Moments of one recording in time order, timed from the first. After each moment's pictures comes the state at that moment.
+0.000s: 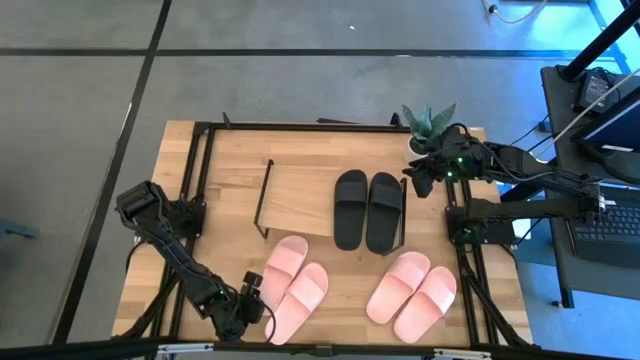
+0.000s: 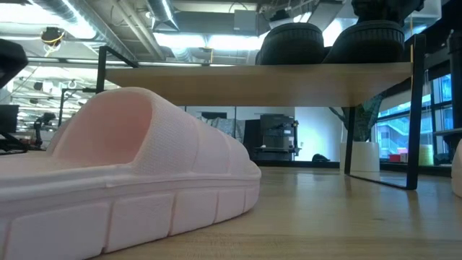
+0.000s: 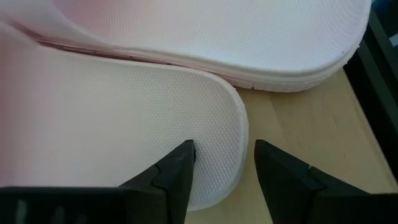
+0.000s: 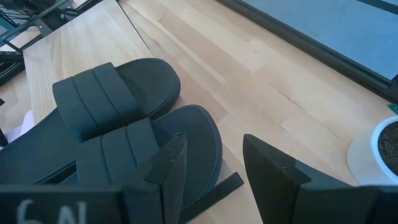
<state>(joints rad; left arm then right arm) -0.91 1.79 0.96 -0.33 -0.37 -0.54 -0.25 0.81 0.96 -0.86 0.14 0.47</state>
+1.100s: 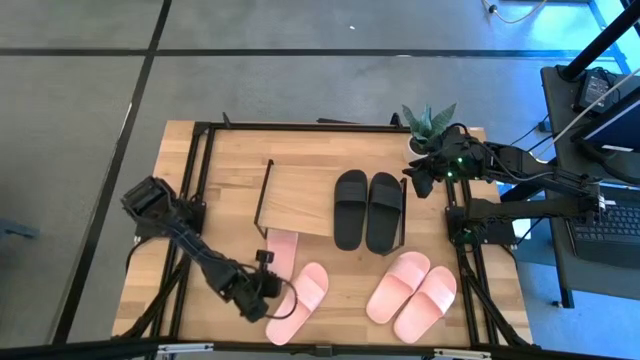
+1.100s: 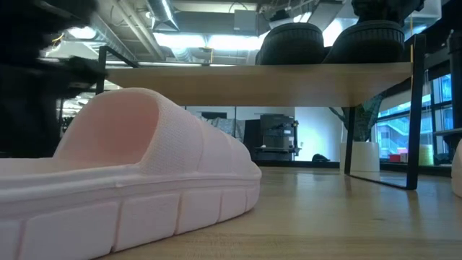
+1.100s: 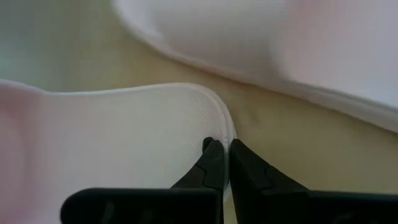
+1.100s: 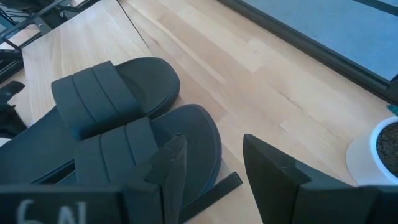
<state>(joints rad) -0.73 1.78 0.96 -0.41 -0.49 -0.51 -0.25 0.81 0.96 -0.86 0.14 0.46</state>
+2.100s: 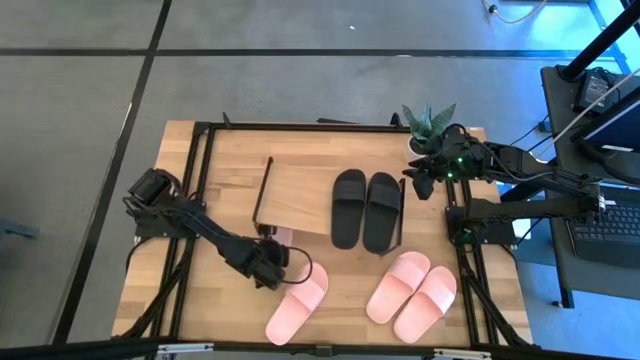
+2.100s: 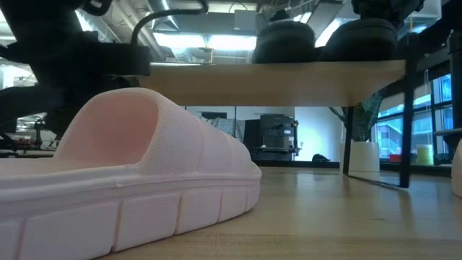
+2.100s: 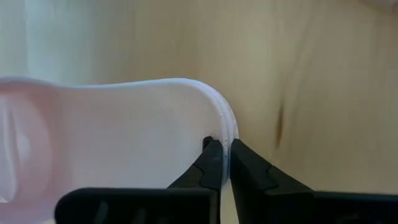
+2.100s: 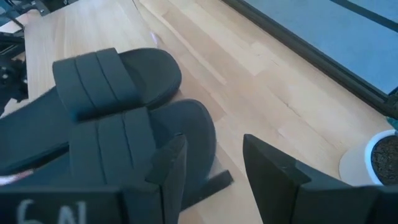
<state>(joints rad) -0.52 1.75 0.96 -0.65 -0.49 -0.43 -0.25 0.81 0.96 -0.86 0.13 0.38</state>
